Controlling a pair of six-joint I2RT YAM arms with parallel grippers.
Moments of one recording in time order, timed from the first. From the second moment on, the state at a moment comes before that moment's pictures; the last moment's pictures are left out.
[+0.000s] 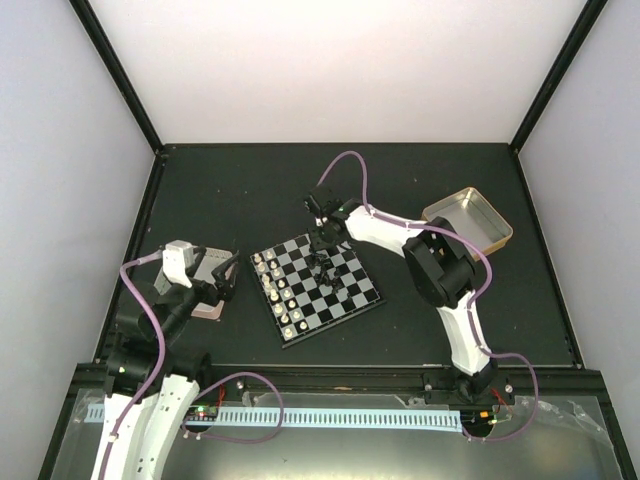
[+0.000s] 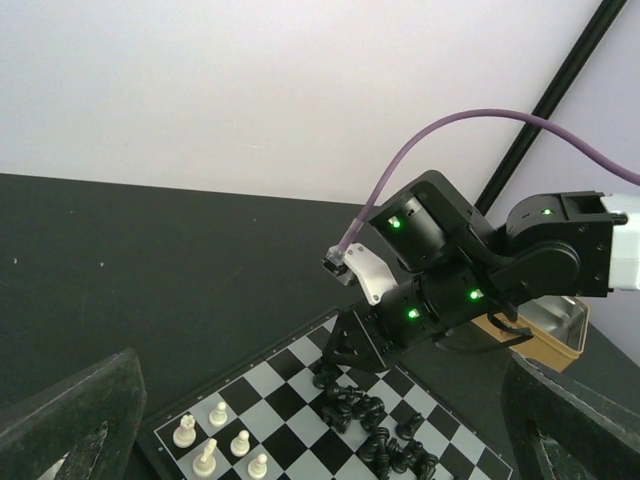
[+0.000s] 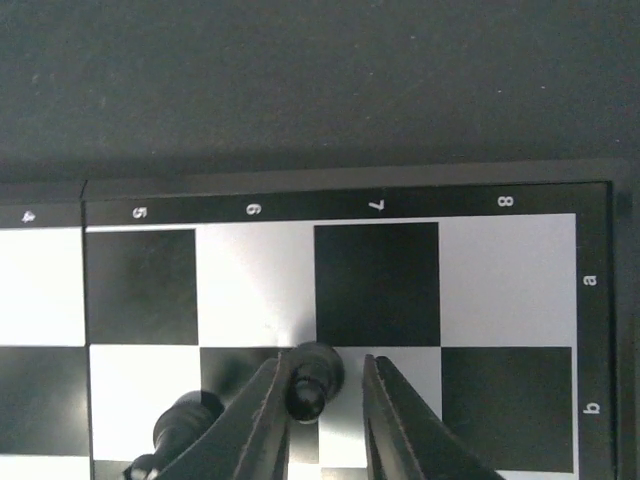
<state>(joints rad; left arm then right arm) -0.17 0.22 0.60 -0.51 0.28 -0.32 0.75 2.14 1.60 -0.58 0.06 0.32</state>
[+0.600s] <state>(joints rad) -0.17 0.24 0.60 -0.51 0.28 -0.32 0.75 2.21 1.69 -0.58 0.13 0.32</state>
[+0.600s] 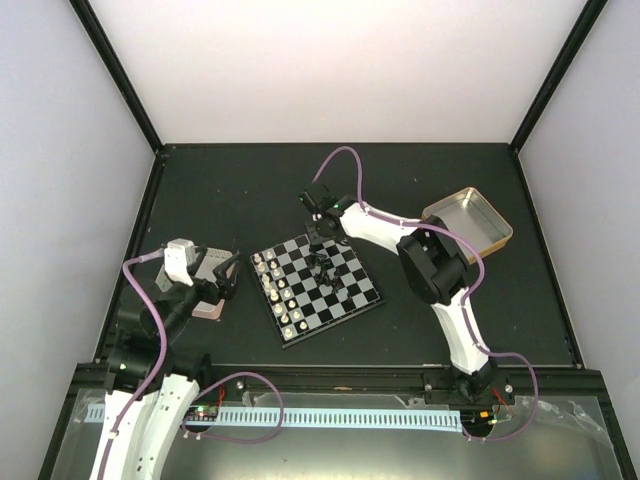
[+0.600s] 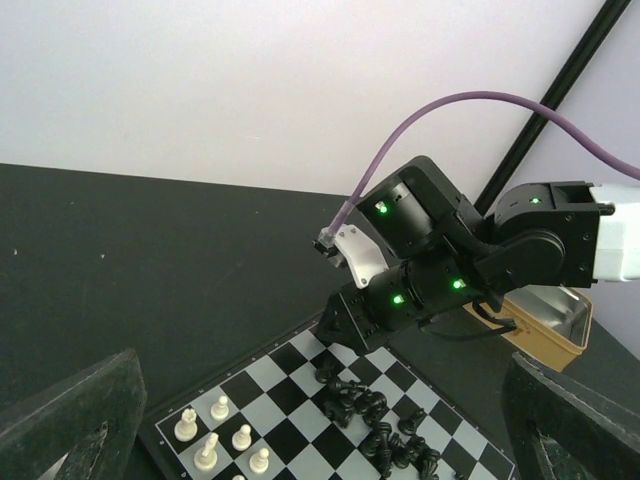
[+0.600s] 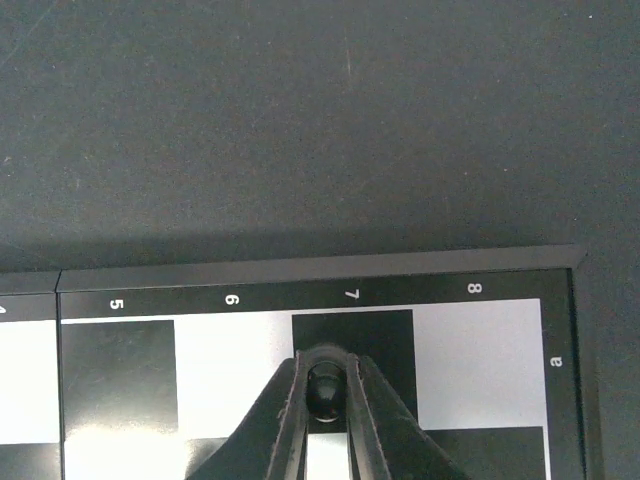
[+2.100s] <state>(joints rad) -0.17 0.27 0.60 -0.51 0.28 -0.32 0.79 1.75 1.20 -0.59 -0.04 0.34</state>
